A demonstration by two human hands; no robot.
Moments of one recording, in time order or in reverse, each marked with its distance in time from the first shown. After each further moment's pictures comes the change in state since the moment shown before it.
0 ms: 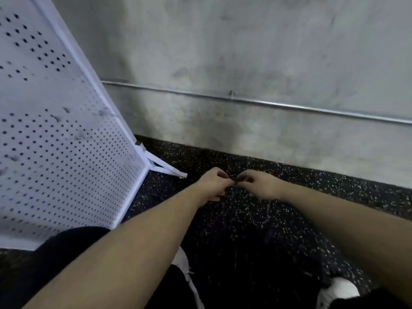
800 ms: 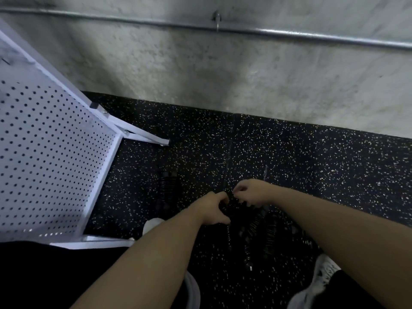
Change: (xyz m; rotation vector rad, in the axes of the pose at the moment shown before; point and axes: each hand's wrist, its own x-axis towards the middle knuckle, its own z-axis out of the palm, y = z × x) left_hand 0.089 -0.152 0.086 0.630 -0.383 0.081; right_hand 0.056 0.106 0.108 0.069 -0.350 0.227
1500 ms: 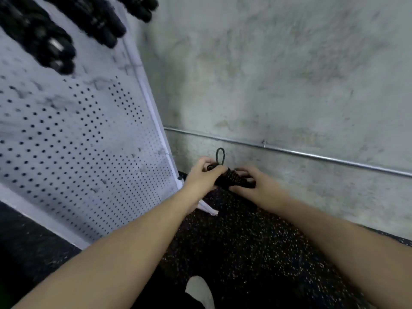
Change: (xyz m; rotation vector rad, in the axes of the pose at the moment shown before) left_hand -0.241 0.072 -0.201 -0.908 0.915 0.255; right_hand -0.174 -0.198 -0.077 0.112 0.587 -0.668
